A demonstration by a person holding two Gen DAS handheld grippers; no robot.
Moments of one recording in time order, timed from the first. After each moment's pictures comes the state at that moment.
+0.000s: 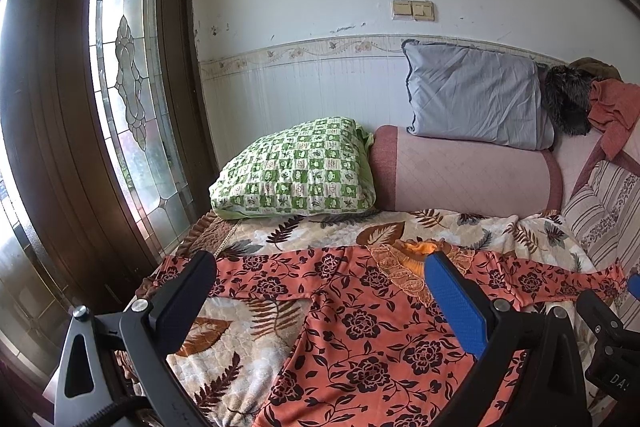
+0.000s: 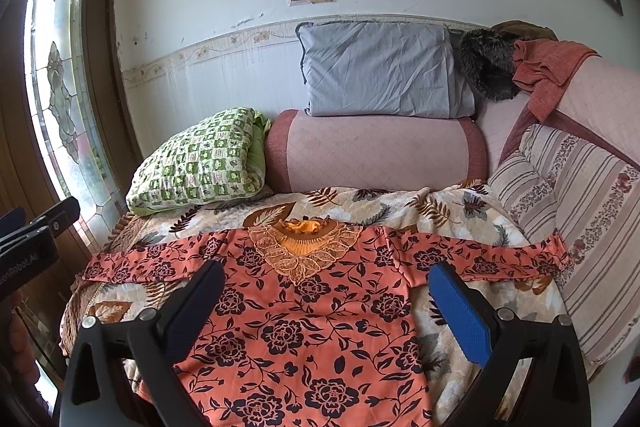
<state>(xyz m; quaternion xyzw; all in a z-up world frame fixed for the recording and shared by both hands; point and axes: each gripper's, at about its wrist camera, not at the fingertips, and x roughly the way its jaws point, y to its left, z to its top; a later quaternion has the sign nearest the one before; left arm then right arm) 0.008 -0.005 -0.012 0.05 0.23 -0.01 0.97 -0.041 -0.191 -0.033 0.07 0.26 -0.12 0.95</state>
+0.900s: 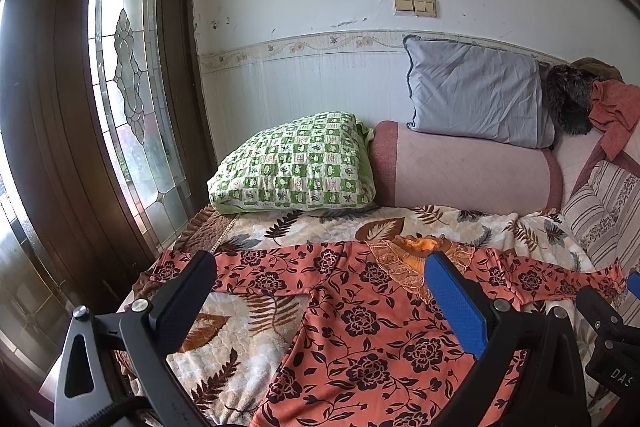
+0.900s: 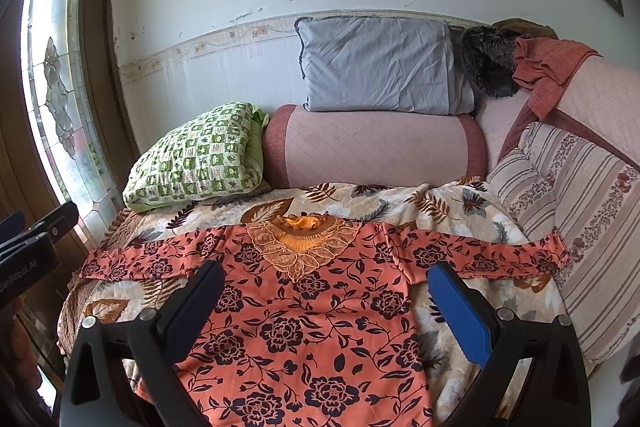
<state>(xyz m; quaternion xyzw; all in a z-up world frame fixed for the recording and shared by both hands) 0.013 0.000 -0.020 0.04 0.24 -0.02 0.97 -0.036 -0.190 -0.039 0.07 0.27 -0.12 0.95</state>
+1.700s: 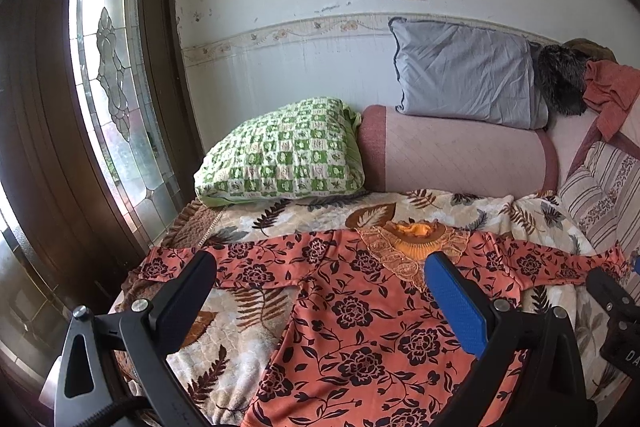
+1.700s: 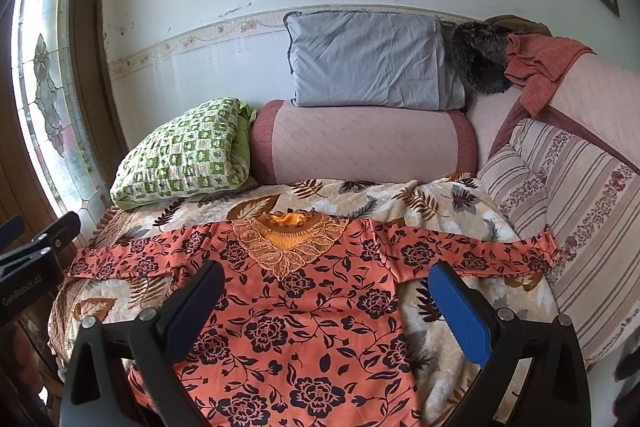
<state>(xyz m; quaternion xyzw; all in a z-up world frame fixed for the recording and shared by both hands) 0.030 -0.016 -0.044 0.06 0.27 -0.04 0.96 -0.025 -0.207 -0.043 0.07 0.29 -0.14 0.94</state>
